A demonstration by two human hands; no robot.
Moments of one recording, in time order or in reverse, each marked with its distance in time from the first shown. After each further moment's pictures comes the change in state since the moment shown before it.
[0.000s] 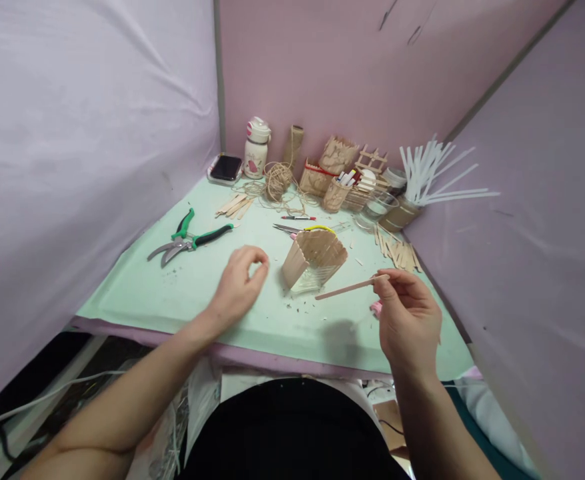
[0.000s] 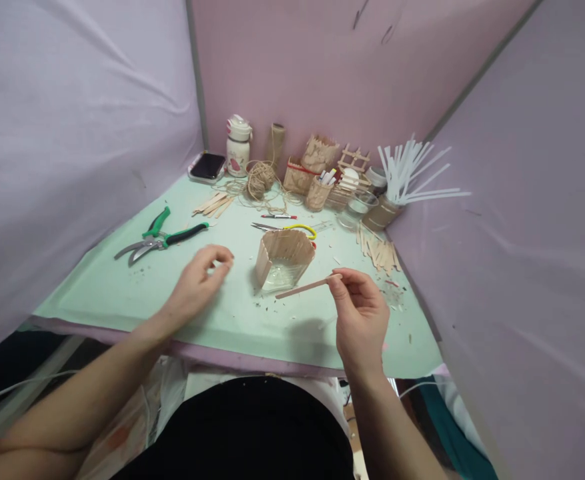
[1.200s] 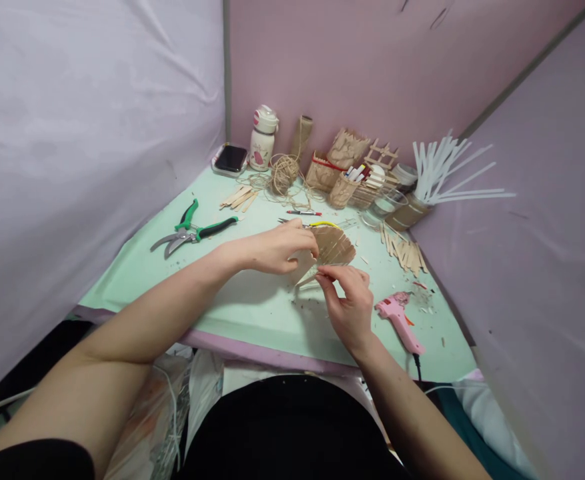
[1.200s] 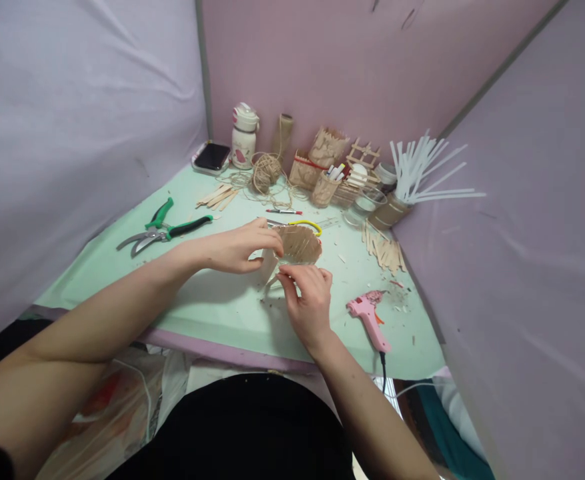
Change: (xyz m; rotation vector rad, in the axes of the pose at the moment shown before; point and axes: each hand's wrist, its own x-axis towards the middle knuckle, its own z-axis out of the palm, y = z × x) left_hand 0.087 0.008 0.005 0.167 -0.797 0.637; right_hand -0.007 0.027 0.054 -0.467 -0.298 -0.719
